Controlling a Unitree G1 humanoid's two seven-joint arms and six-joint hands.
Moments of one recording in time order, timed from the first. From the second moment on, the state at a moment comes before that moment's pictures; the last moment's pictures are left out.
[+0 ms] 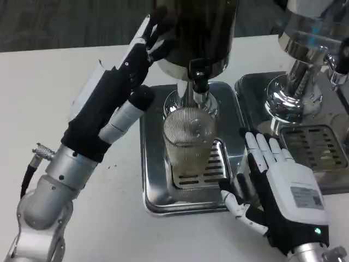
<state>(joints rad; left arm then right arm) -0.30 0.32 -0.13 0.44 -0.19 -0.81 -0.34 0.20 -0.26 0.36 -0.05 -0.92 0.04 -0.37</state>
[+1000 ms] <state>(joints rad) -0.36 0.24 -0.10 0.53 -0.06 -0.89 -0.42 0.21 -0.25 0.35 -0.05 -0.91 0.05 -0.38</state>
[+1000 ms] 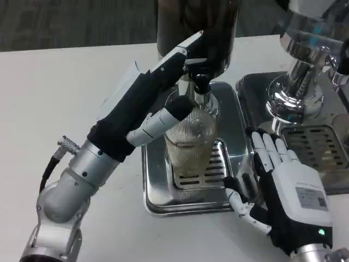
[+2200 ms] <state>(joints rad) -0.35 0.37 -0.16 0.45 0.40 -1.03 -0.09 0.16 -0.24 0.33 0.01 -0.78 -0.02 -0.39</state>
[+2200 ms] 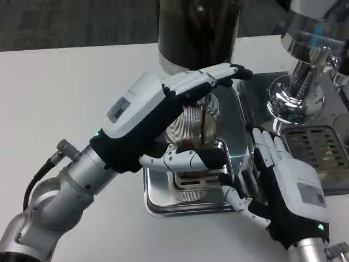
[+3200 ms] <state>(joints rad) -0.35 0.39 -0.17 0.45 0.40 -1.01 -0.03 -0.09 -0.21 0.22 0.33 -0.33 -0.31 -0.07</state>
